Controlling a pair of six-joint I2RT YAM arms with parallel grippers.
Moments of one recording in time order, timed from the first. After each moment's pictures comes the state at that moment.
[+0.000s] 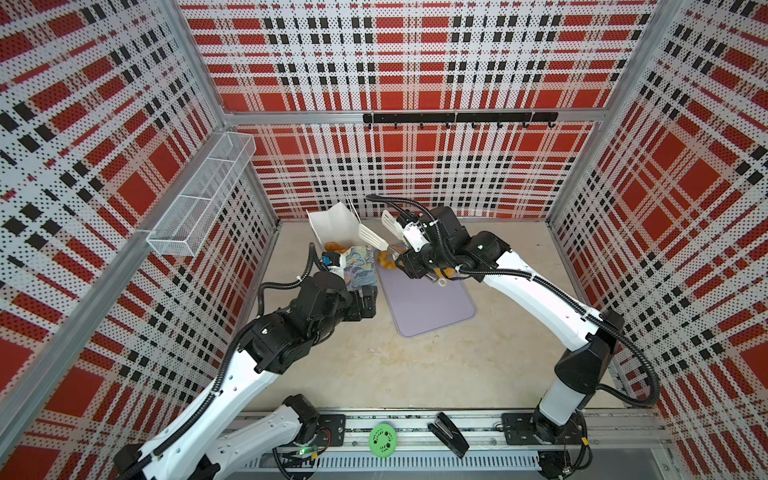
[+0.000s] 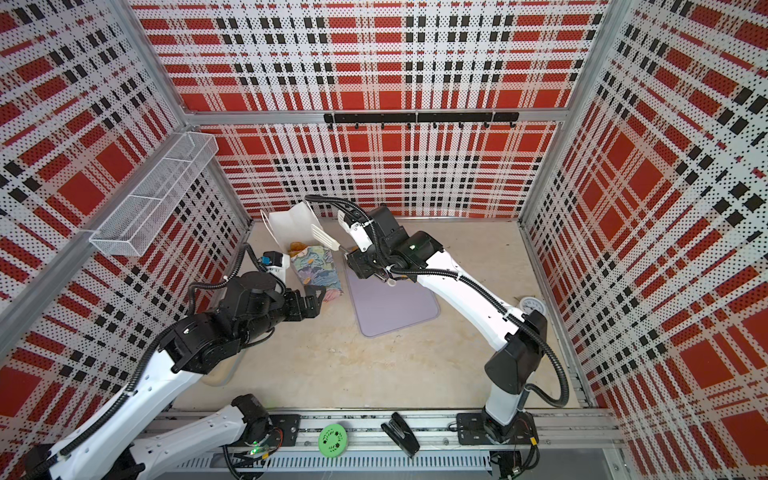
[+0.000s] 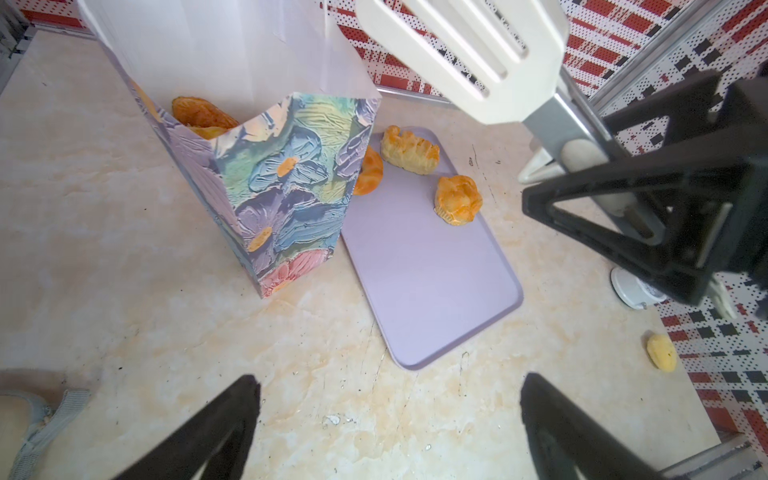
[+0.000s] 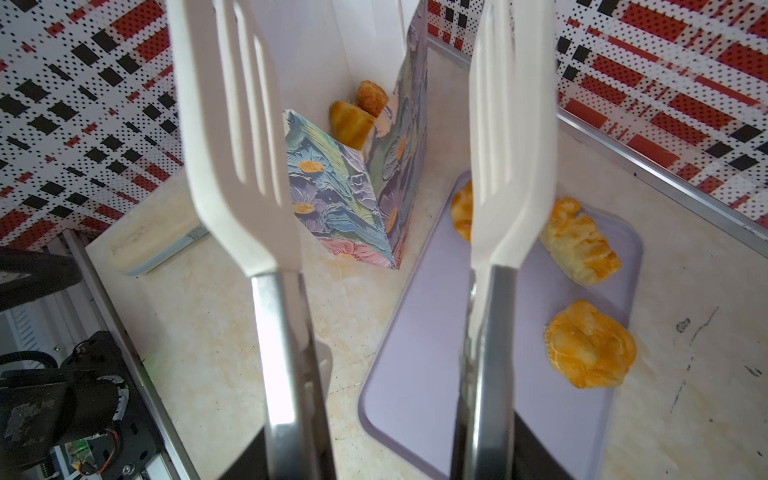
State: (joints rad) left arm -0.72 0.91 1.11 -0.82 -0.27 -0.55; right arm 0.78 1.72 1.83 -0.83 -0.04 0.06
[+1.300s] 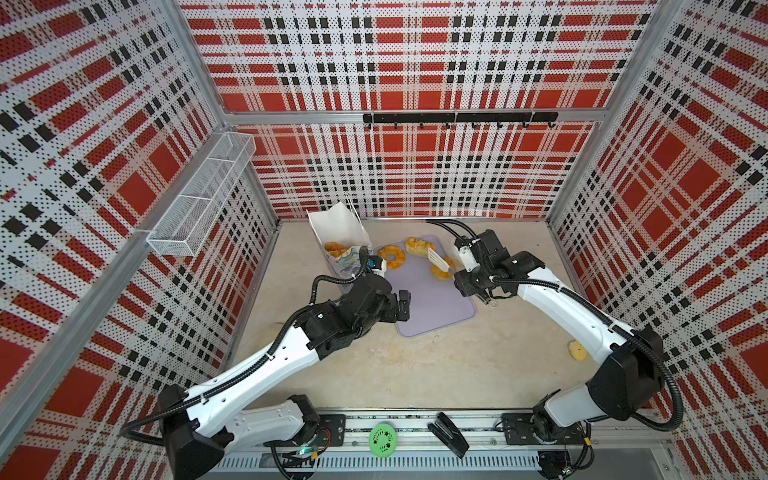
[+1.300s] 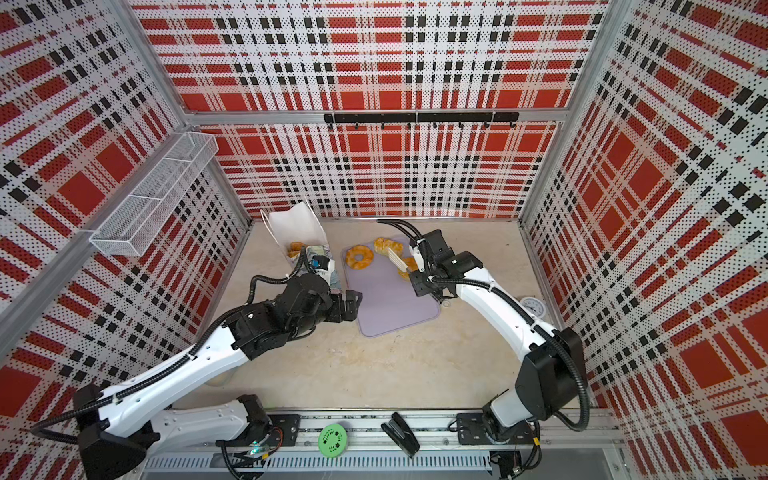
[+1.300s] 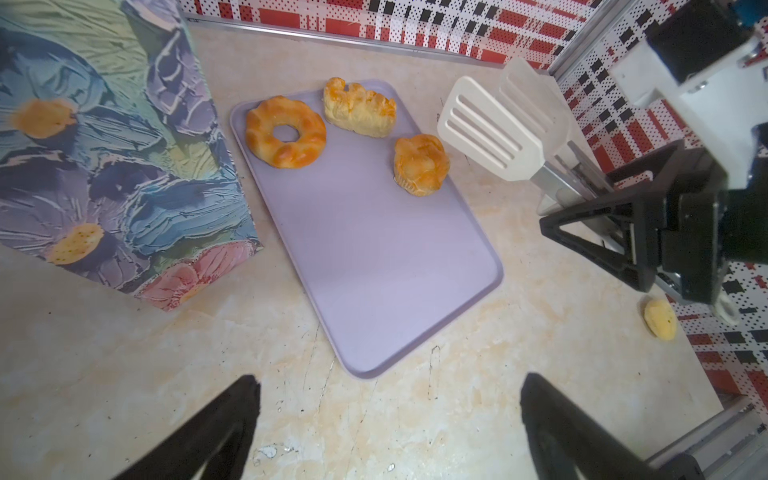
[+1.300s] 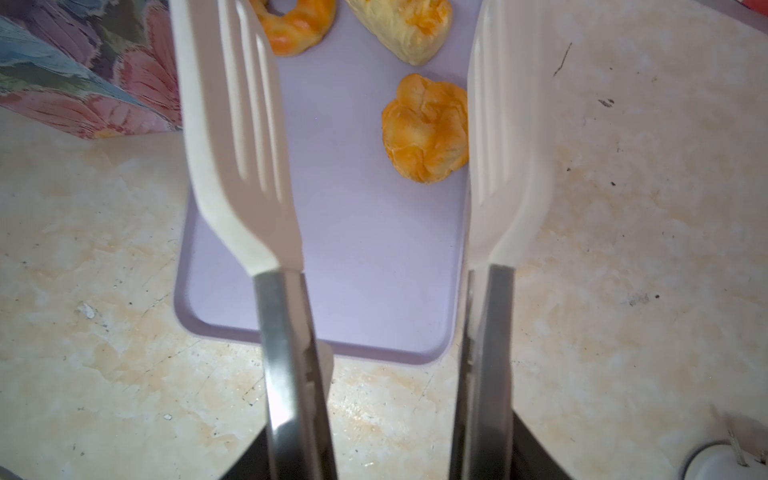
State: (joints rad) left arm -0.88 1.13 1.06 -0.62 -0.30 -0.60; right arm 0.50 1.50 1.32 -0.84 0.07 0.05
